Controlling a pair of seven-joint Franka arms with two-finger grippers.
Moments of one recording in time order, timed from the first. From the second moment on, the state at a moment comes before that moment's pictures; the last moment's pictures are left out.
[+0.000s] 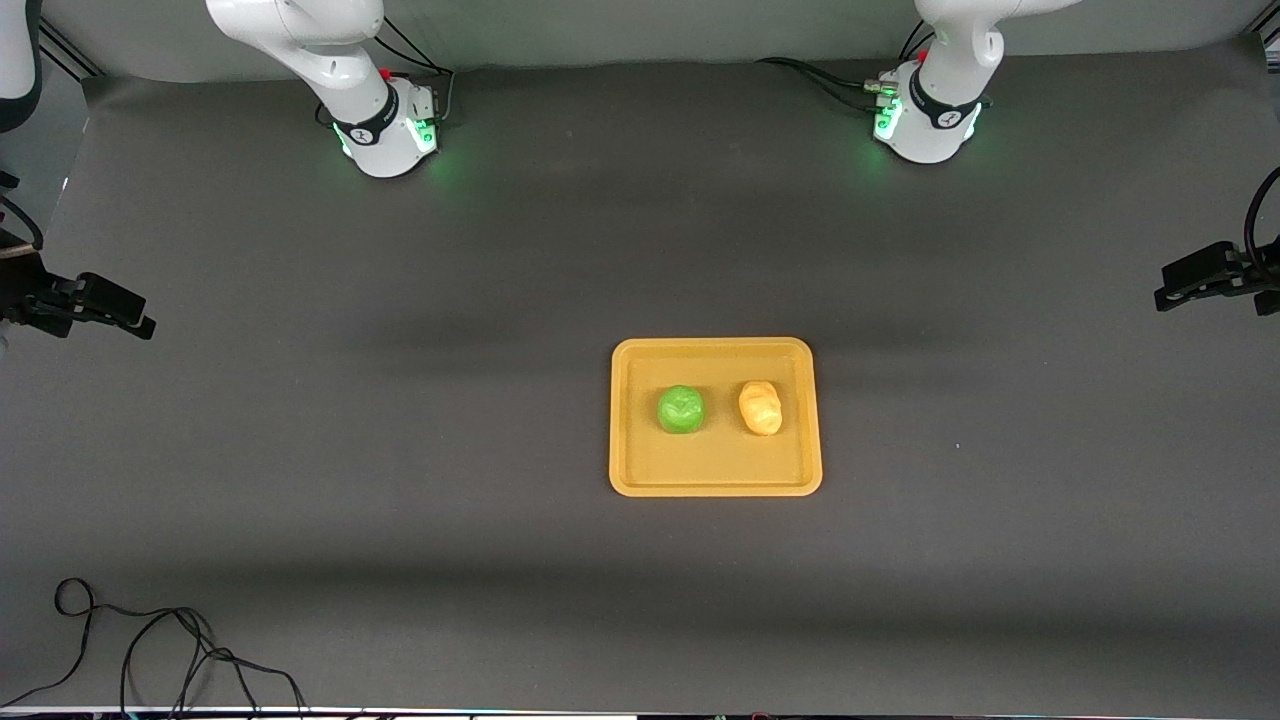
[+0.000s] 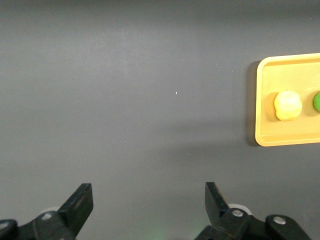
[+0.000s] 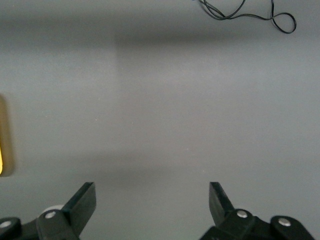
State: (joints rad) left arm 0.14 0.13 -0.10 -1.39 0.01 1.46 0.11; right arm -0.04 0.04 -0.03 -1.58 0.00 1.64 0.00
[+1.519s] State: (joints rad) left arm 0.14 0.13 -0.11 -1.39 0.02 1.46 0.11; right arm -0.04 0.03 -0.03 -1.57 0.00 1.49 -0.01
